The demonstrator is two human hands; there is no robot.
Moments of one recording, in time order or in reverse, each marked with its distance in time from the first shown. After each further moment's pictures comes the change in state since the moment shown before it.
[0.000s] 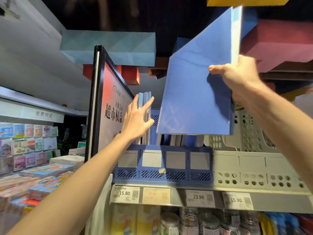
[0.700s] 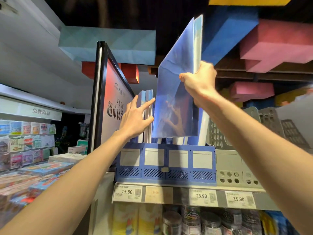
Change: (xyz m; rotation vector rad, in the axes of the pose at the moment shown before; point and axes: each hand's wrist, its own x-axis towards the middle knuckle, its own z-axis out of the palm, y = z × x) left_hand -0.003 -0.003 -0.011 -0.002 -0.065 -0.040; right_hand -0.020 0.009 0.086 -0.207 0.046 -0.108
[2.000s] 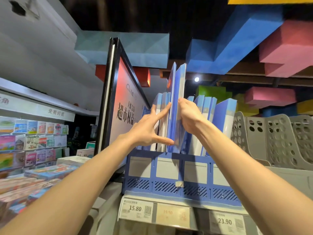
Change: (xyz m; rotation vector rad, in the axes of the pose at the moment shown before) left_hand 0.006 -0.023 0.002 -0.122 -0.334 0.118; right_hand -0.020 0.080 0.097 0.360 -0.522 0.331
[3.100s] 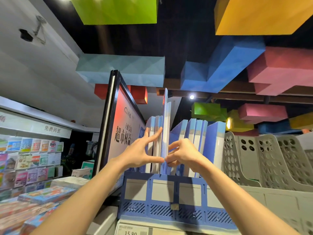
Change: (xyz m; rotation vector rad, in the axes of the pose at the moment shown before) left_hand -0.004 -0.011 -0.007 -0.112 0.008 0.015; right_hand -0.039 0.016 -0.022 -0.398 -0.213 0.114
